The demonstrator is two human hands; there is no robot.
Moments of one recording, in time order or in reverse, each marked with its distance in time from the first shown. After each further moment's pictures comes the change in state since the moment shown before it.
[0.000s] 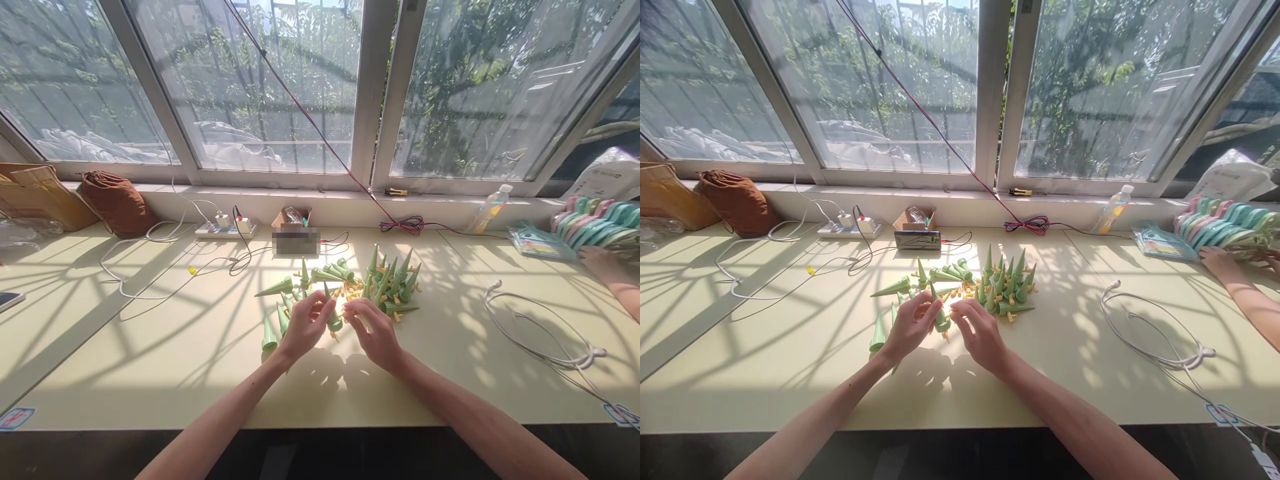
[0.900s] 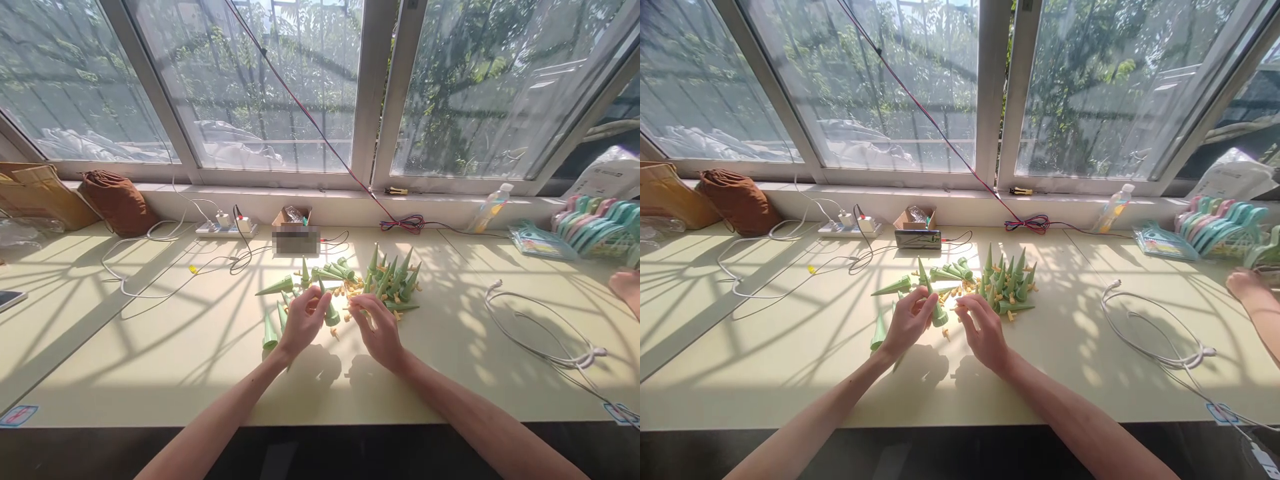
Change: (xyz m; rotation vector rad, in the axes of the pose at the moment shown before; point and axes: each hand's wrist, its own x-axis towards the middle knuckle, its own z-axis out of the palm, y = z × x) left_hand 0.003 0.000 0.000 -0.057 0.088 -0.062; right_hand 0.003 -0.004 -0.002 -0.044 0.117 -0.007
